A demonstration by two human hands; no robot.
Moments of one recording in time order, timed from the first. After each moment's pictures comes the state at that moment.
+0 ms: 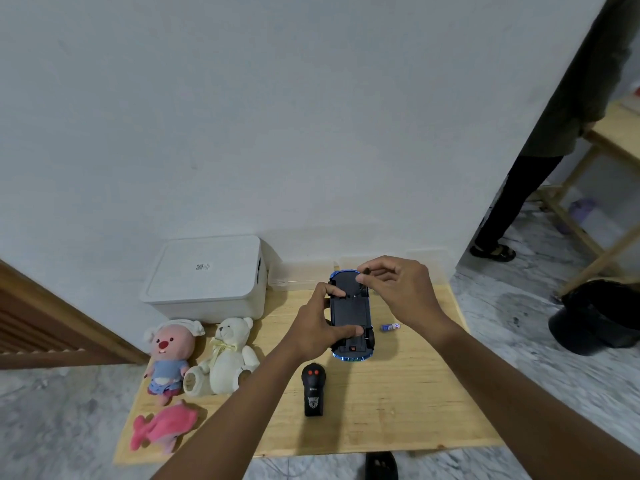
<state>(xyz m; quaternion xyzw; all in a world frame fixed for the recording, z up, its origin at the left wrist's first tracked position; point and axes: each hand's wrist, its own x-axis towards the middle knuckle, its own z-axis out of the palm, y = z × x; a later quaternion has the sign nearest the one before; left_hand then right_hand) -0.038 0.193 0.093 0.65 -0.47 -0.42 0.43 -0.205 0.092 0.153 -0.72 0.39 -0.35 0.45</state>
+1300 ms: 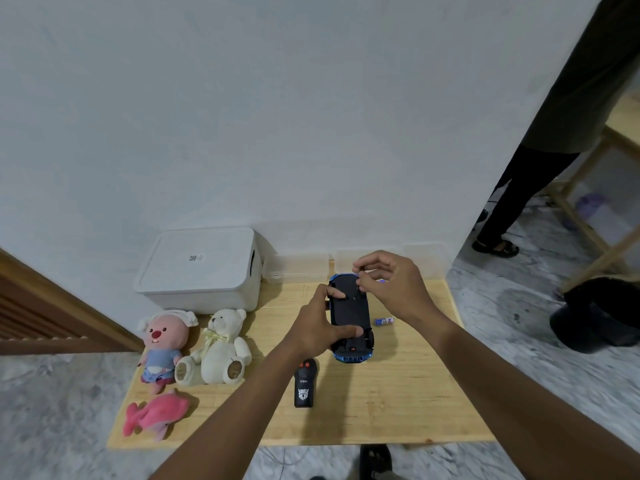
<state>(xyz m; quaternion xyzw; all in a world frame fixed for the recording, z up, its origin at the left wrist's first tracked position) -0.059 0.186 0.075 0.68 -0.44 -0.43 0.39 -0.217 0.082 0.140 -0.69 0.38 -0.32 0.52</state>
